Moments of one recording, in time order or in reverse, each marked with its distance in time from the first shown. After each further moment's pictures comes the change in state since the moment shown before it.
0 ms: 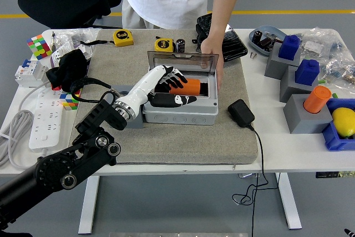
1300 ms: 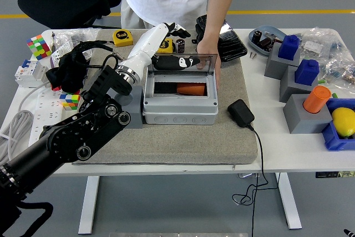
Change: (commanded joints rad) left arm -0.164 -0.086 -0.060 0.122 0.182 -0.002 0.001; right arm 0.003 -0.001 -0.009 0.002 0.002 0.002 0.002
